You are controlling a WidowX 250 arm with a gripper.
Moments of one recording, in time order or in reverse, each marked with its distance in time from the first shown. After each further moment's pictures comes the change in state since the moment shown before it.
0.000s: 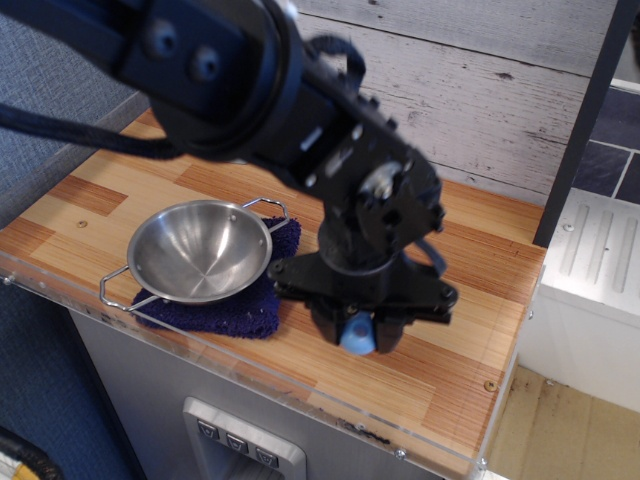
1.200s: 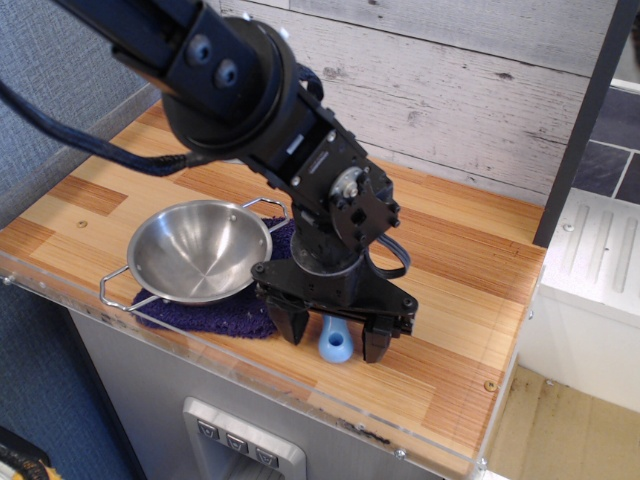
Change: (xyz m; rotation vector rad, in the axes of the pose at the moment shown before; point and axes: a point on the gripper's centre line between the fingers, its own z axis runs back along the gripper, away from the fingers) arm 0.006 0.020 -0.029 0.000 0.060 -0.090
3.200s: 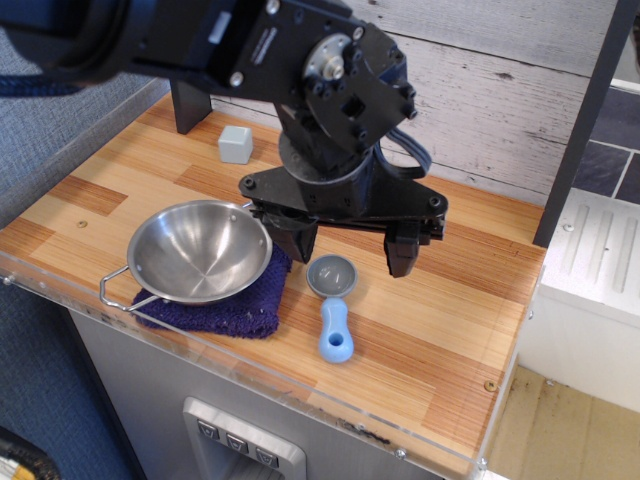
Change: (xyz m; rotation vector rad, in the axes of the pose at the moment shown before) arm 0.019 -0.011 0.088 -0.056 -0.194 0.071
